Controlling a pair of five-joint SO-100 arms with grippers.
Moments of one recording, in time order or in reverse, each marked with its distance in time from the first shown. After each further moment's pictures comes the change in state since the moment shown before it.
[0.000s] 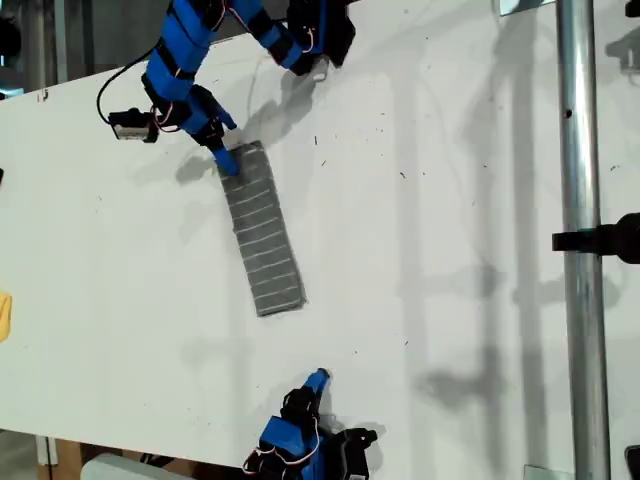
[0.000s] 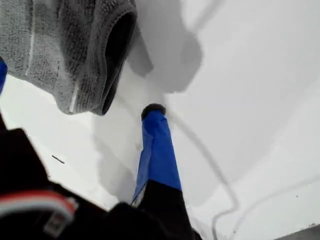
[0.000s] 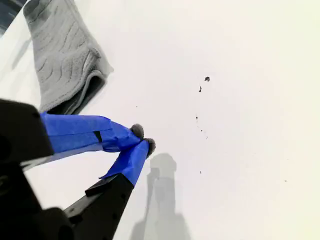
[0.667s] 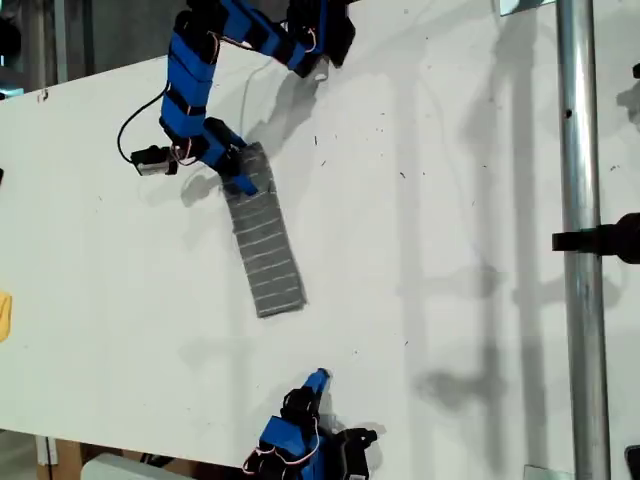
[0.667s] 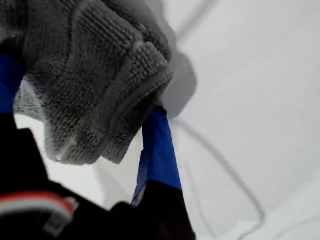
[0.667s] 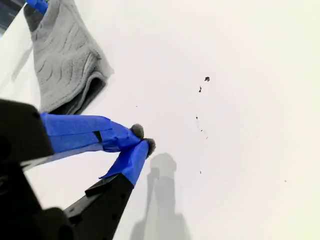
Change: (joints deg) arm 0 0.0 0.0 0.0 0.0 -0.1; arm 1 -12.7 -17.5 -10.9 -4.0 7.4
